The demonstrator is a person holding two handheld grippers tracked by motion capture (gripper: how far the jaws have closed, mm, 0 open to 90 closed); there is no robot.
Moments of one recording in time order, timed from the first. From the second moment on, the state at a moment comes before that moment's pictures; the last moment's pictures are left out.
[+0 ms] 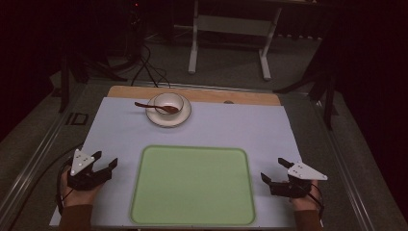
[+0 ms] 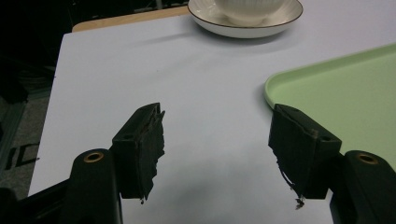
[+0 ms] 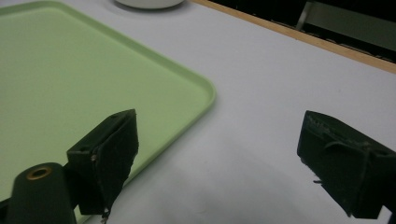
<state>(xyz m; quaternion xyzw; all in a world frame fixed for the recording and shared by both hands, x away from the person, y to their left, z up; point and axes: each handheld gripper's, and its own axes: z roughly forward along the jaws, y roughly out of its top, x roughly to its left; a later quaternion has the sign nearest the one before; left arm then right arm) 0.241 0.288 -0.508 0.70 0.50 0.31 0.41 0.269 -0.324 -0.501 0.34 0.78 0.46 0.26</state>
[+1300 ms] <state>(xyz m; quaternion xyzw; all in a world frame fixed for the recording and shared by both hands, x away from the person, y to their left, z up) 0.282 0.269 -0.472 0.70 0.49 0.29 0.43 0.270 -0.327 -0.498 0.35 0.77 0.47 0.26</state>
